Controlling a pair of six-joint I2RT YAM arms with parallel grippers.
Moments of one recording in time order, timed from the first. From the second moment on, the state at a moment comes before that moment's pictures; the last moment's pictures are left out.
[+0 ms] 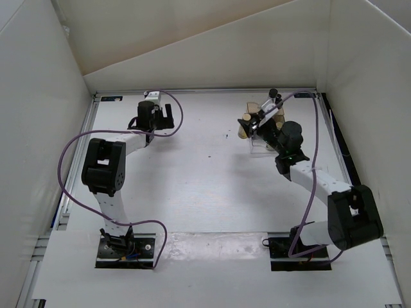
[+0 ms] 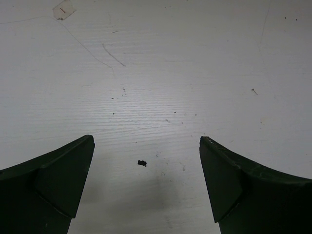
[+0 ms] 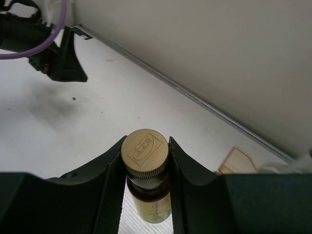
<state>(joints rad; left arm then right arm) -0.19 1.92 1.18 0.28 -0.01 -0.16 0.37 1.36 0.73 0.71 -0.41 -0.14</state>
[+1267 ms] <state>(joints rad) -0.26 1.97 1.28 0.23 -0.02 -0.14 0.20 1.45 0.57 0.90 -0.27 -0.06</state>
